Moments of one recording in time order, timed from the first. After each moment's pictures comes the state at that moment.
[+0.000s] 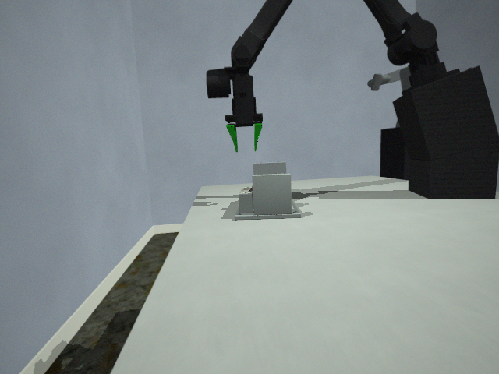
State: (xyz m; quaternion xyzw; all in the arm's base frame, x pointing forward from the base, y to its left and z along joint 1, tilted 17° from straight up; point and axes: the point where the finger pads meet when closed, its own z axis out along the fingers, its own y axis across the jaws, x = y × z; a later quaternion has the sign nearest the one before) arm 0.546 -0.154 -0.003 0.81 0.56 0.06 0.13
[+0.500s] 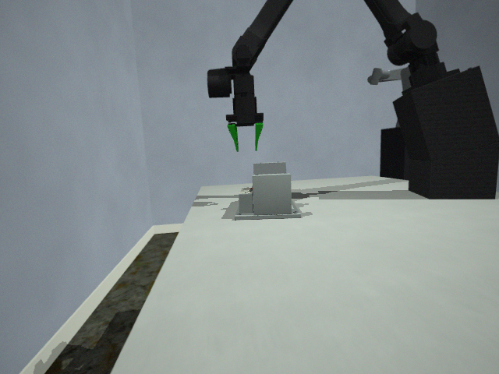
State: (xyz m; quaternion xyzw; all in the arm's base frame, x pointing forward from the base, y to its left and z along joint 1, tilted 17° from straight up) arm 0.543 -0.153 -0.002 0.81 0.56 0.06 0.13
